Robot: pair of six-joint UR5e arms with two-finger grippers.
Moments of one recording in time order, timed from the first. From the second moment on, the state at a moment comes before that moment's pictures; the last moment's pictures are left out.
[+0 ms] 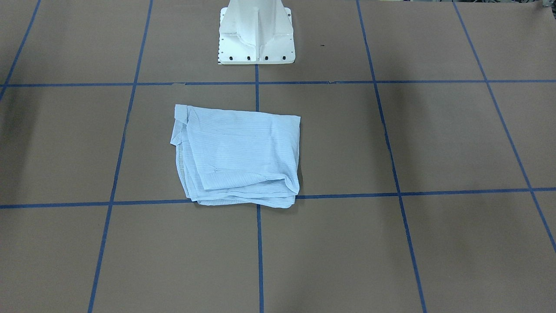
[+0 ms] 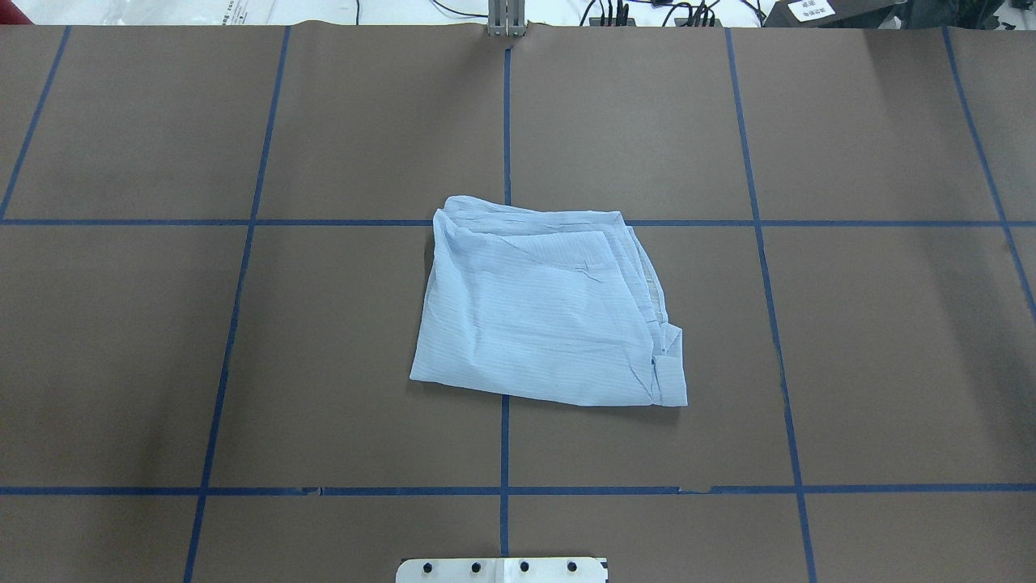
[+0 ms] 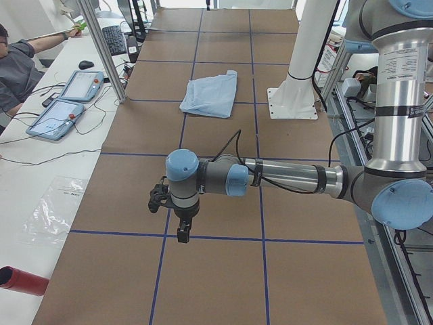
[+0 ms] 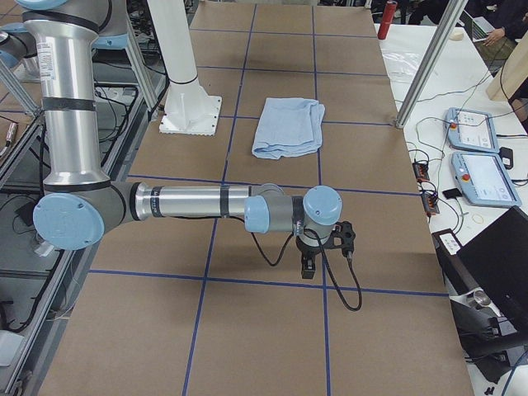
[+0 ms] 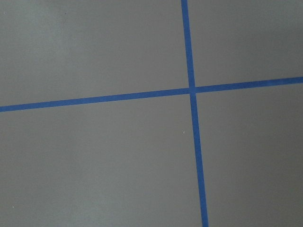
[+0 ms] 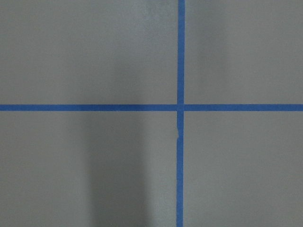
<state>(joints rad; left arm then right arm) -1.56 -1.52 -1.67 -1.57 -2.24 0.07 1.53 -1.55 1.59 -1.56 2.40 0.08</state>
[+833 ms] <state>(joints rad) -1.56 -1.52 -1.65 -1.57 -2.29 0.07 1.58 -1.65 1.71 -1.55 2.31 0.17</state>
